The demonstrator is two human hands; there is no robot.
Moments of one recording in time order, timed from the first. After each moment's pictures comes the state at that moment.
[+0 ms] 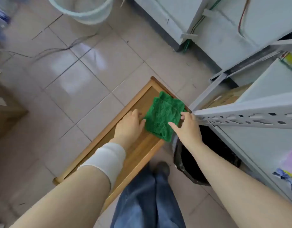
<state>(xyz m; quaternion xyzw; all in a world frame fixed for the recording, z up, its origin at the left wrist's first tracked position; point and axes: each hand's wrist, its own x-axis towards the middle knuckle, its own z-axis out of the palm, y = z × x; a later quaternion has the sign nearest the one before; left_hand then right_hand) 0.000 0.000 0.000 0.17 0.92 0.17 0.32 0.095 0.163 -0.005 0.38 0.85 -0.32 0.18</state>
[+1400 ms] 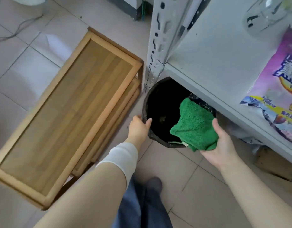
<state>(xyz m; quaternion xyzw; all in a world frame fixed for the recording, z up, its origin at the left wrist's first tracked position) 0.199 0.079 -0.084 -0.02 0.83 0.32 0.47 0.355 0.226 -0.024 0.57 0.15 -0.80 -0.09</state>
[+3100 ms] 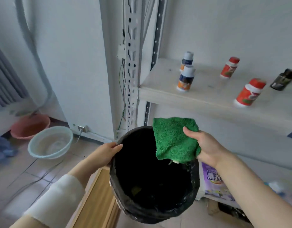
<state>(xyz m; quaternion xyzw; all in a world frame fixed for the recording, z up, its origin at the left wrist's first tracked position) 0.148 -0.017 0.533 0.32 0.80 0.33 0.39 0.386 0.139 0.605 0.37 0.46 -0.78 -0.18</state>
